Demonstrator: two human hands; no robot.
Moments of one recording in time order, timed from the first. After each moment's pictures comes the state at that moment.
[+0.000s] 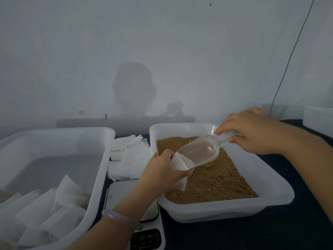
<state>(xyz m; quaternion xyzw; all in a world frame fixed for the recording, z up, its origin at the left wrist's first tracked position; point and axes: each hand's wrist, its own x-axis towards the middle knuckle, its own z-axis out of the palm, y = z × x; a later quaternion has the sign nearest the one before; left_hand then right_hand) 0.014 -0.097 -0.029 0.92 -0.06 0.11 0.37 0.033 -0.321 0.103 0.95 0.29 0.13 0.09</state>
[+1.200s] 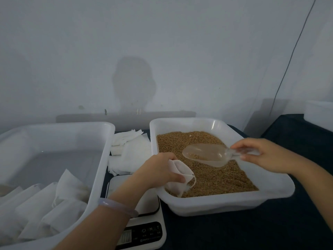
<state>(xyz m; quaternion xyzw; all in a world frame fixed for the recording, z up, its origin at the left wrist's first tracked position) 0.018 -0.081 -0.031 0.93 -0.09 -0.02 0.35 0.039 -0.372 0.031 0.95 0.22 -0.01 -0.24</state>
